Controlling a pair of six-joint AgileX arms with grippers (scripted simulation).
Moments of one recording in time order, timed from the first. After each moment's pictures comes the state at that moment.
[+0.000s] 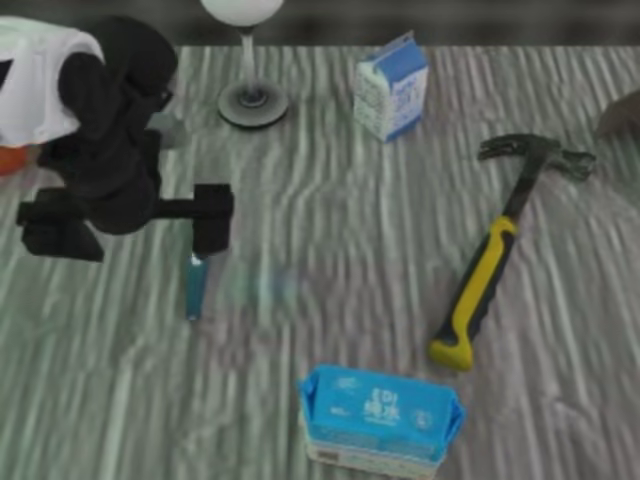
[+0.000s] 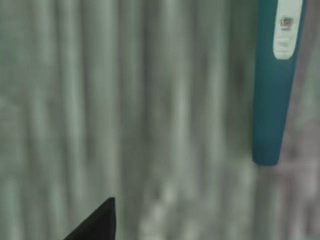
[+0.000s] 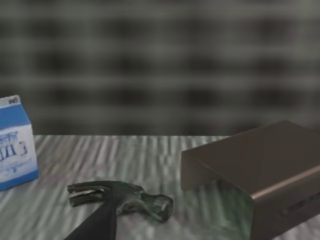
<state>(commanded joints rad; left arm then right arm) -0.36 1.78 1.25 -0.86 -0.03 -0.33 0.00 0.00 0.00 0.00 0.00 0.00</state>
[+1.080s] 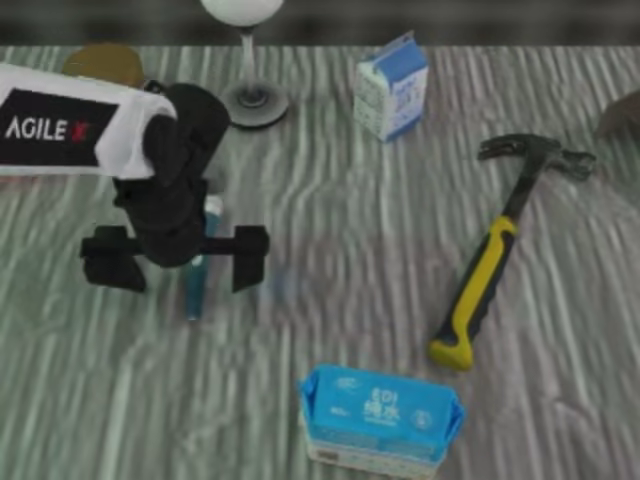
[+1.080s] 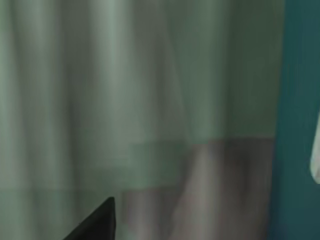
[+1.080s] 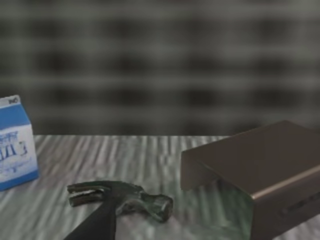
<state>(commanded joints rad) -0.38 2.08 1.28 -0.68 -0.03 -0.35 0.00 0.00 0.00 0.00 0.00 0.00</state>
